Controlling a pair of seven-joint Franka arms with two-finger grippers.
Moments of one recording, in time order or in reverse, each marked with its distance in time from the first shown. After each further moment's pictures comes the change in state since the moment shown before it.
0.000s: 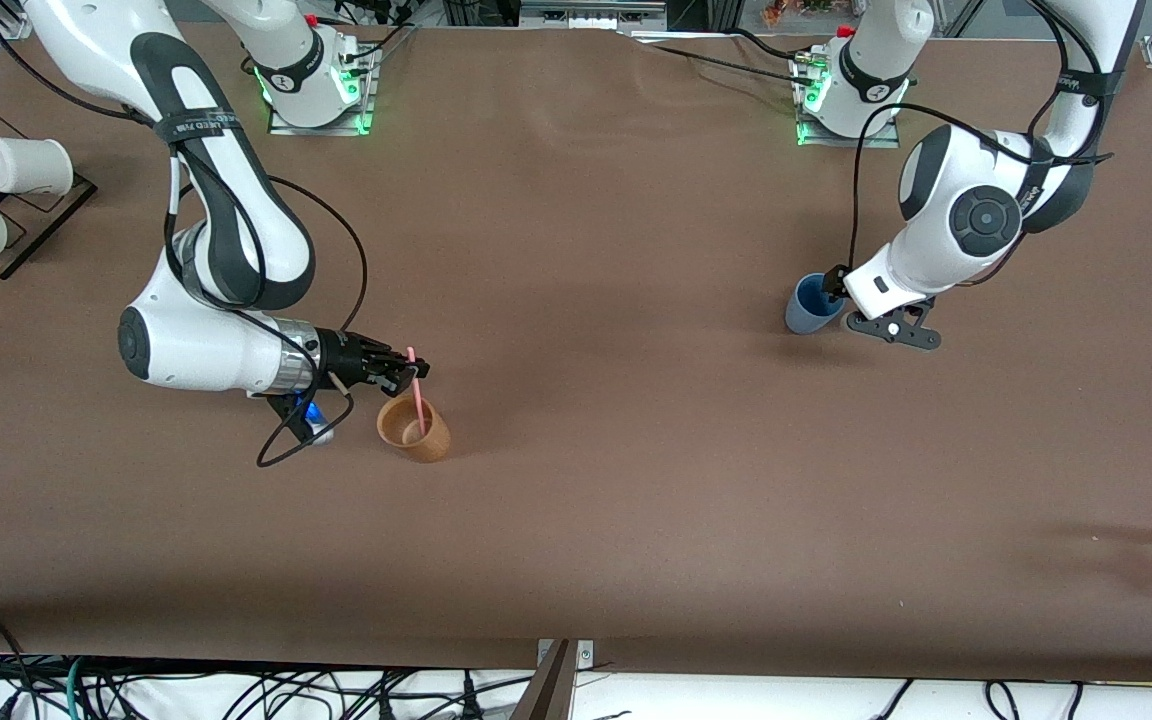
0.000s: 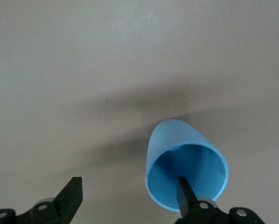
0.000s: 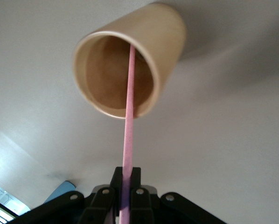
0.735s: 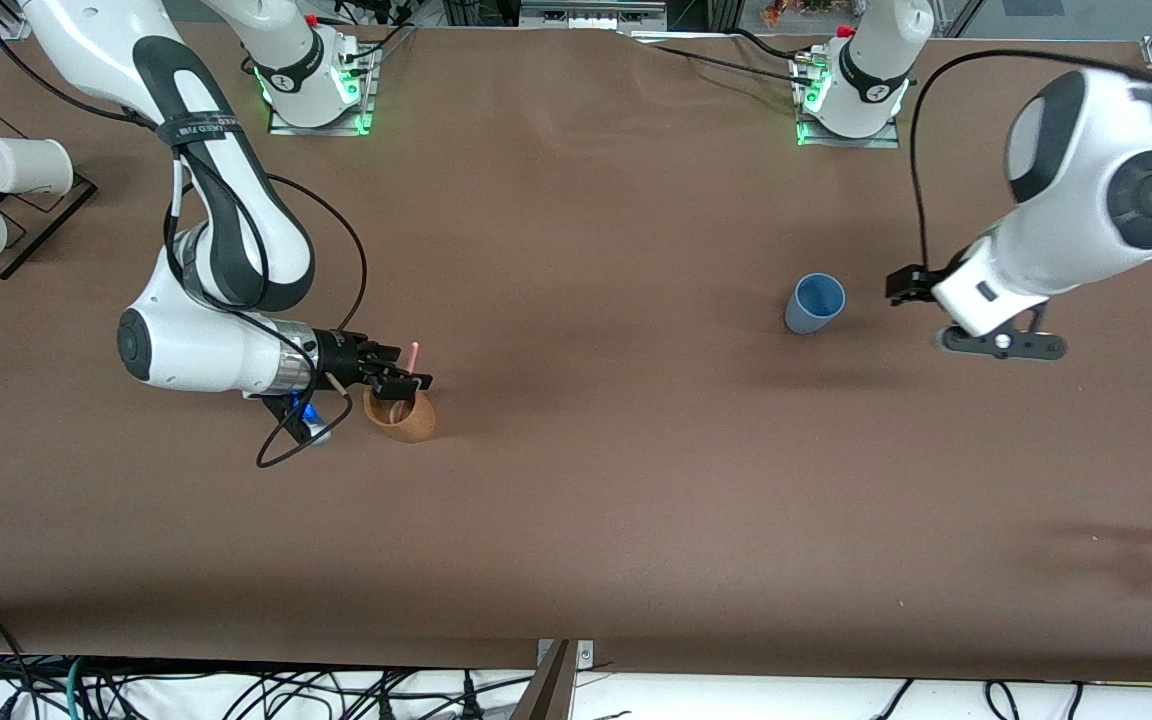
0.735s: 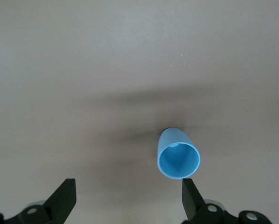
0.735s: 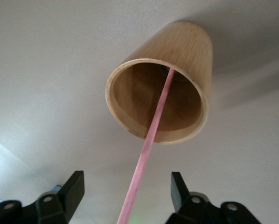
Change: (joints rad) left arm -0.006 -0.002 0.029 0.381 0.000 -0.386 -0.101; right arm -0.003 0.004 -0.004 -0.007 -0.031 0.001 0.000
